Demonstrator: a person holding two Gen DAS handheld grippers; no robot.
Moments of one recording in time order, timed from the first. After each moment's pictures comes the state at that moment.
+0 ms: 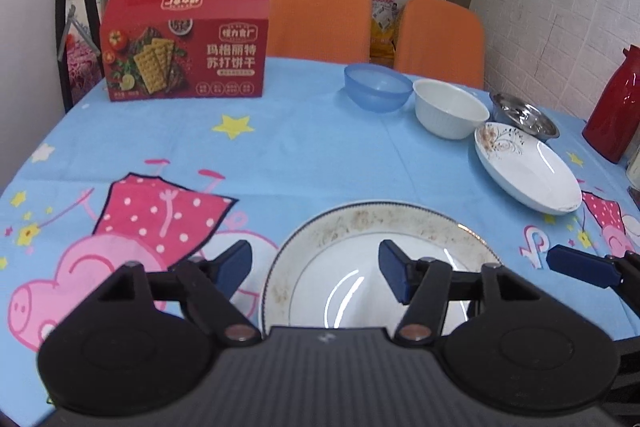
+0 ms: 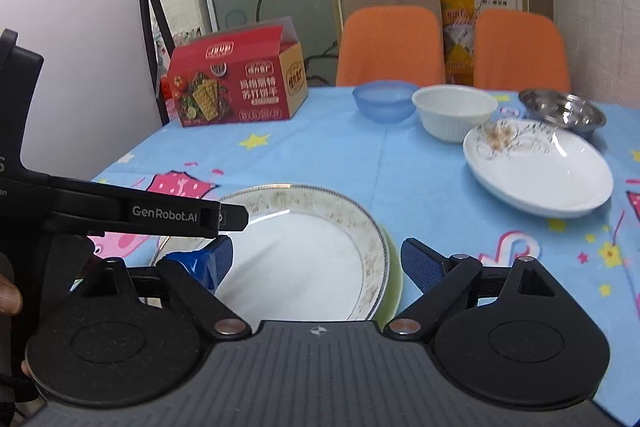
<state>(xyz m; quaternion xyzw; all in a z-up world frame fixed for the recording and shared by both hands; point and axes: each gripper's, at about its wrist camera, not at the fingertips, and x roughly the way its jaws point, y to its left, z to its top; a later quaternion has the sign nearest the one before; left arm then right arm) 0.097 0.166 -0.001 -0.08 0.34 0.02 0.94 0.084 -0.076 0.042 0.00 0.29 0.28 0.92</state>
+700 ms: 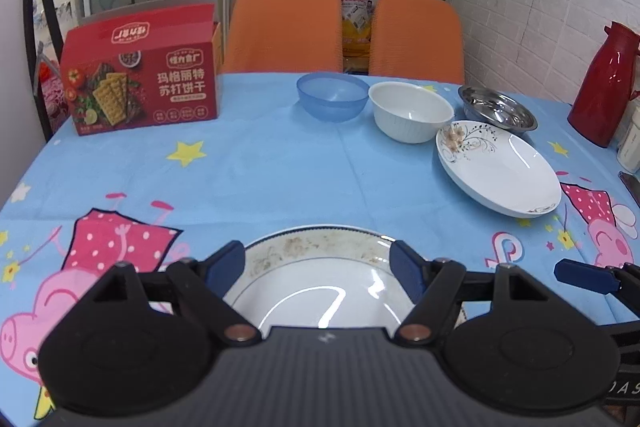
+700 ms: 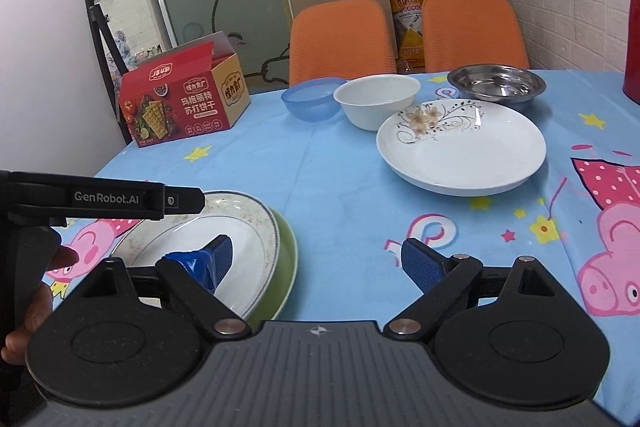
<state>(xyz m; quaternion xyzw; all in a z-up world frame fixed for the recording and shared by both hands) 0.122 0.115 0.012 -0.04 0.34 0.00 0.94 0.108 -0.141 0.035 0.05 0.32 0.23 0.92</state>
